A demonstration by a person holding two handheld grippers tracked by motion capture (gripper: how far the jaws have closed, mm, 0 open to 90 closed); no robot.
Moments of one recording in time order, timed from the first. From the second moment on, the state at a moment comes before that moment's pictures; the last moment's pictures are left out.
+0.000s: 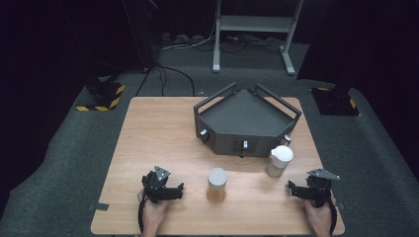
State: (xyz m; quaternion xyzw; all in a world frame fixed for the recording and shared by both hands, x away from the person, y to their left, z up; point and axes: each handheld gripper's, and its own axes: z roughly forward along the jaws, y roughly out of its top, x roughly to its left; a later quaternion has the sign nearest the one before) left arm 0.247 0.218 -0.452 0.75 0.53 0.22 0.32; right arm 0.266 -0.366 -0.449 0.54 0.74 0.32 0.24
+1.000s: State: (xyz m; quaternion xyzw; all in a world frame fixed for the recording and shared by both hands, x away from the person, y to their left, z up) left arm 0.237 0.218 -0.442 0.79 0.47 0.18 0.35; right arm 0.266 -0.366 -0.449 0.54 0.74 0.32 0.24
